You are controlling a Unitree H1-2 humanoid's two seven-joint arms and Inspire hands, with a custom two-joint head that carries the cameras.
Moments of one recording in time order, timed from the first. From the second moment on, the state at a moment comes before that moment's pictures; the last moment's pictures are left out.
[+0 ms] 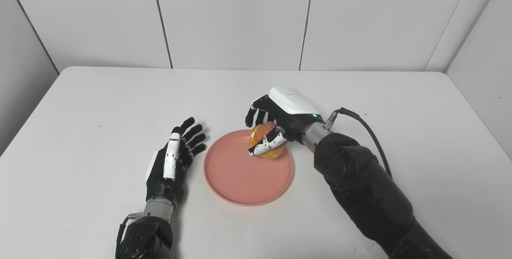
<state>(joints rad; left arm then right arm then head) -0.05 -0.04 0.03 -0.16 -0.19 0.26 -0.01 -0.58 -0.18 0.55 -0.11 -0.77 0.44 0.46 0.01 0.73</state>
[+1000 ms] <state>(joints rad) -0.07 -0.07 0.03 -0.16 -0.17 0.27 0.02 -0.55 -0.13 0.60 0.08 -0.79 0.30 0.37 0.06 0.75</state>
